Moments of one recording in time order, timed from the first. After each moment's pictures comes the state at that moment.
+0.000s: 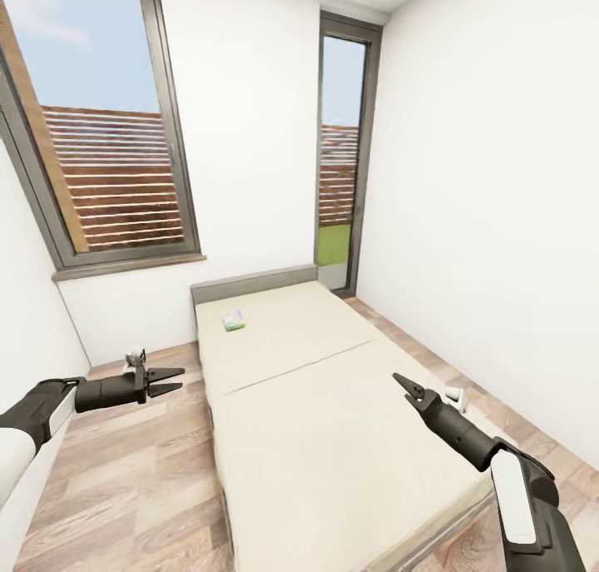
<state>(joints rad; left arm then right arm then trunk) -0.92 0.44 0.00 -0.33 0.20 0.71 -1.46 -0.34 0.06 -0.49 -1.36 -0.54 0.82 0.59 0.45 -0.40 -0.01</state>
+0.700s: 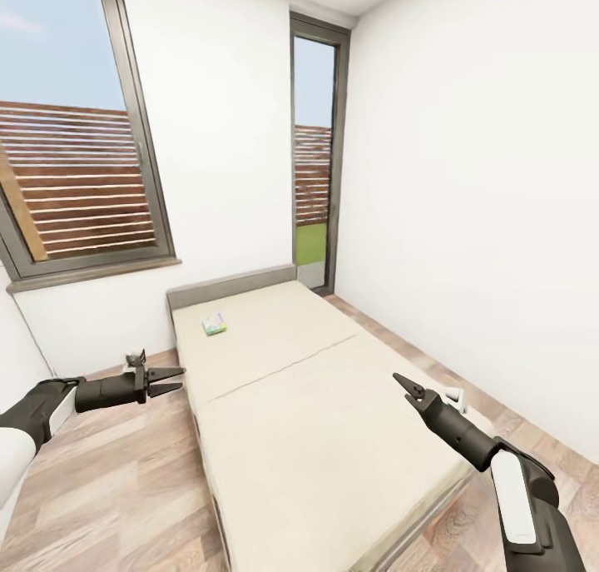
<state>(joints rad) -0.93 0.44 0.00 -0.33 0.20 0.71 -1.46 -0.34 0.06 -0.49 -1.36 -0.54 0.82 0.59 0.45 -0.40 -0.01</state>
